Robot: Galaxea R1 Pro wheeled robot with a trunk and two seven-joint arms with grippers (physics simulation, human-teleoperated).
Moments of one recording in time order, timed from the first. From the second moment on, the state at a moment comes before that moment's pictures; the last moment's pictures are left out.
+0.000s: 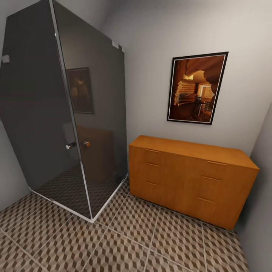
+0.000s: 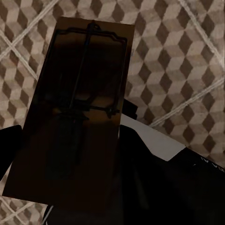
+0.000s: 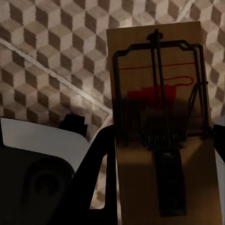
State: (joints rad) left arm -0.27 -0.01 -0.12 0.00 0.59 0.05 0.29; right arm -0.34 -0.12 0.29 0.03 -0.06 0.09 0.11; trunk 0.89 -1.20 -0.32
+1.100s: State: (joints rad) left arm -0.22 0.15 -0.12 -0.01 0.53 0.02 -0.20; right arm -0.33 -0.12 0.29 0.03 -0.06 0.08 0.11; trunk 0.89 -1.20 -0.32
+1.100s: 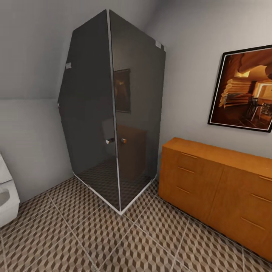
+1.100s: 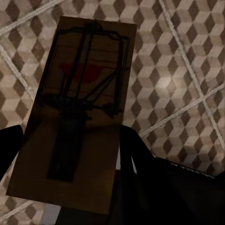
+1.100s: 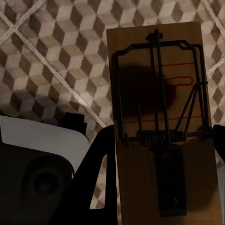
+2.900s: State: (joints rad) left arm -0.22 0.13 -0.11 -0.02 0.52 0.00 -0.20; right arm -0.33 -0.12 0.29 0.03 -0.05 0.04 0.11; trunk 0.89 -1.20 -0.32
